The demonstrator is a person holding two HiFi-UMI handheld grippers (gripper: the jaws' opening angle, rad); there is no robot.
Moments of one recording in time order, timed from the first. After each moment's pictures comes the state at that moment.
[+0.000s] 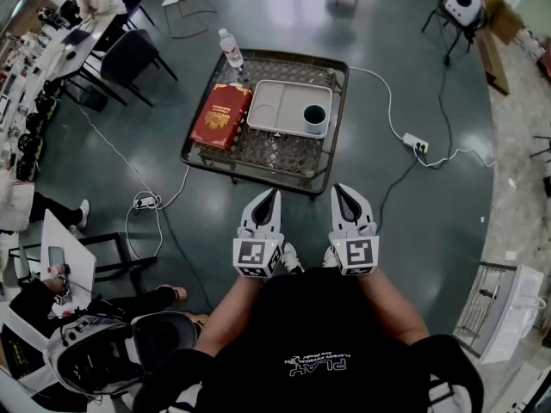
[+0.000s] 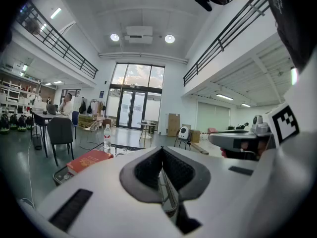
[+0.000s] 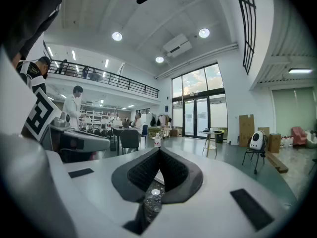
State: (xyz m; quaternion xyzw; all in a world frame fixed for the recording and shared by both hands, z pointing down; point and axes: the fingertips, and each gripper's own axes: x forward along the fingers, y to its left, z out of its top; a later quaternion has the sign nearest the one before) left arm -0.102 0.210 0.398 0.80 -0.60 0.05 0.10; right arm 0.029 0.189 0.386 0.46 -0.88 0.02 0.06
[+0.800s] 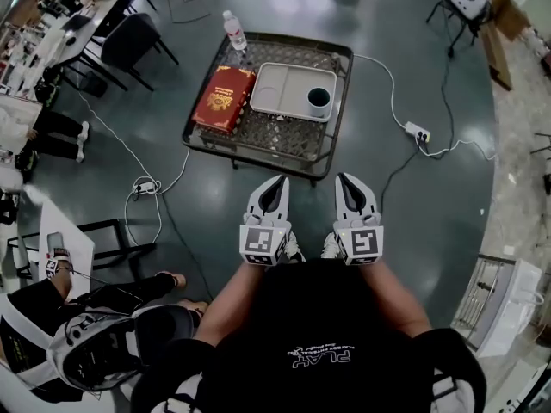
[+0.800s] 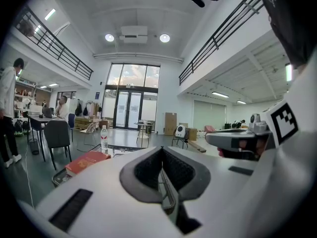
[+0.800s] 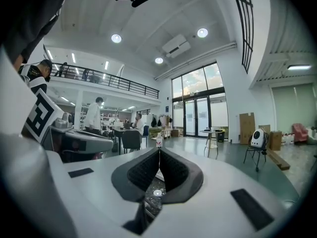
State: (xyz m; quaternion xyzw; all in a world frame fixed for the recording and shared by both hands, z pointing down) left arm -0.094 0.211 0.406 0.81 -0.58 0.06 0.08; right arm 0.027 0.195 0.396 0.46 -0.88 0.02 0.06
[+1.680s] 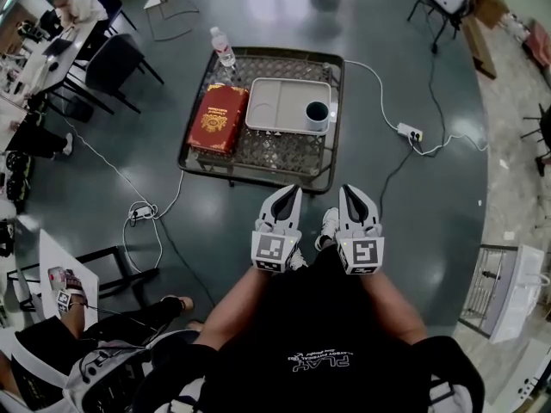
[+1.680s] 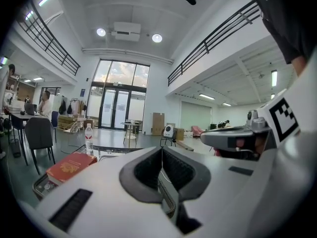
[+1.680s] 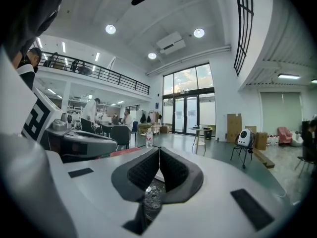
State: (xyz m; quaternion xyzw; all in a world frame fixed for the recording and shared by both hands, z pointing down) left arm -0.090 0.177 0.422 0.86 -0.50 0.06 0.07; right arm 0.014 0.178 0.412 0.53 -0.85 0.02 0.08
